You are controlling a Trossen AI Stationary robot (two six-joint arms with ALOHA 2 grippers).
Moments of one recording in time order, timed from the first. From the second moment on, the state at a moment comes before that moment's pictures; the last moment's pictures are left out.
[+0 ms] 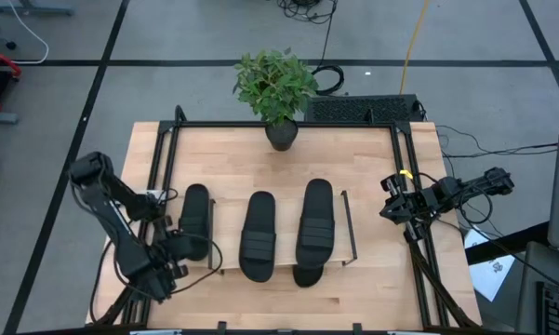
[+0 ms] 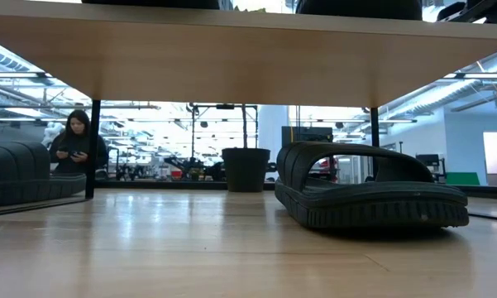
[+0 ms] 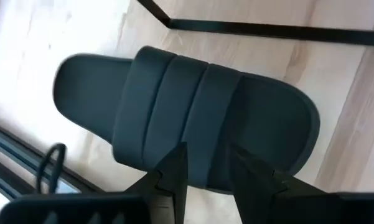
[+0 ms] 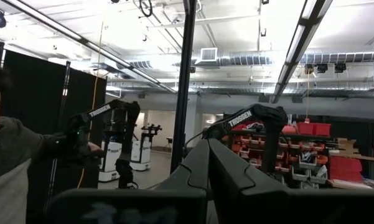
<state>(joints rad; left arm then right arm) -1.02 1.46 0.92 -1.30 -0.41 -1.37 0.32 0.06 0.02 0.51 -0.05 -0.06</state>
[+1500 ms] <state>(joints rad) -1.10 1.80 0.90 -1.41 -0.50 -1.37 0.32 0.06 0.02 0.51 -0.05 -0.06</state>
